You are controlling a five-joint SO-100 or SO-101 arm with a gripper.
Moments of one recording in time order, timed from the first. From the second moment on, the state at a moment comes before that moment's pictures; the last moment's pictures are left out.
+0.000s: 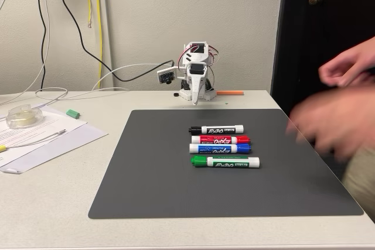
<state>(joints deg) 0.4 188.4 179.8 42.3 -0.1</state>
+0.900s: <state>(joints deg) 0.7 188.4 179.8 42.3 3.9</state>
